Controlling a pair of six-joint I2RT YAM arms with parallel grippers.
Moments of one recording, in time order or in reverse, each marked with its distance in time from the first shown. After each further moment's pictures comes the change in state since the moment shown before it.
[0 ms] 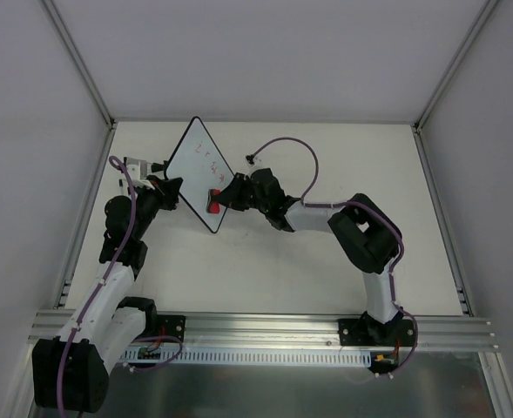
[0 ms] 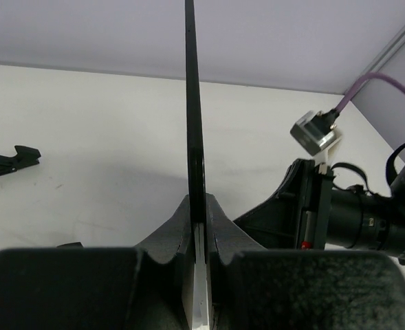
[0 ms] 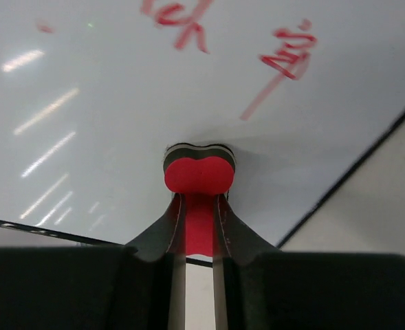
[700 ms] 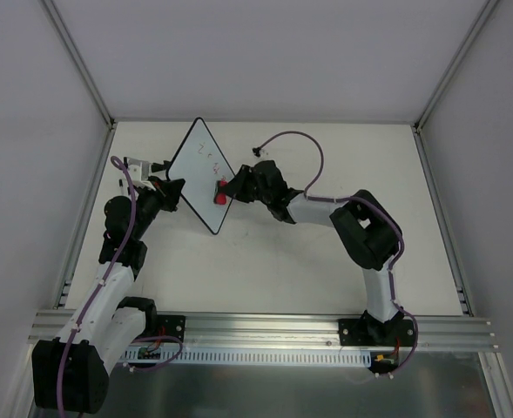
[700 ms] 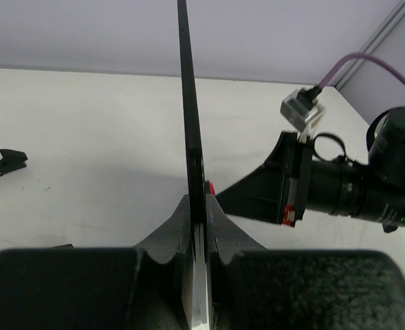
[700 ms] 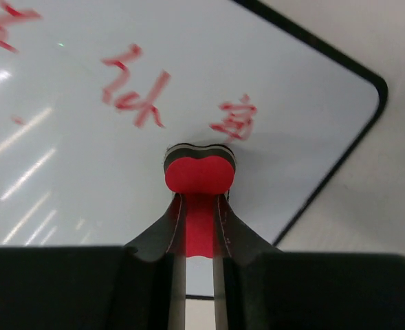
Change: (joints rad) left arm -0.001 -0.007 0.000 -0.007 0.058 0.001; right arm -0.048 0.018 0.019 -0.084 0.040 -0.003
